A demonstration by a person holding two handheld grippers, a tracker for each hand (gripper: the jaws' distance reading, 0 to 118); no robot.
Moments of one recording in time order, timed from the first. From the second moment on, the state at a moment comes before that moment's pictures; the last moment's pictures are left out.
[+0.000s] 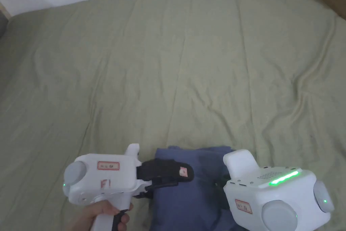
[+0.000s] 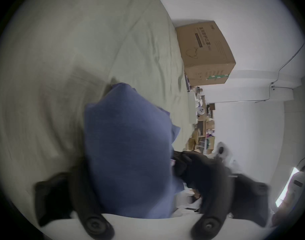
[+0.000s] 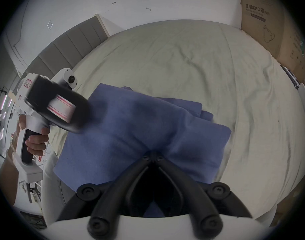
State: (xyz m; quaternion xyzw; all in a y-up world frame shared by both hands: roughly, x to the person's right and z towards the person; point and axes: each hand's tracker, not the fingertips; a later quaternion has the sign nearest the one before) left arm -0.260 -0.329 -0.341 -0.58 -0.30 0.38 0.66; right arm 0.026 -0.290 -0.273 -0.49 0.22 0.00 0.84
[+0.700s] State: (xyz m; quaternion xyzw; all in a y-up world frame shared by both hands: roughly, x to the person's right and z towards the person) left arm -0.498 -0.229 -0.306 -0.56 -0.08 0.26 0.78; right arm -0.048 -0.136 -0.226 -0.12 0.10 0.00 0.99
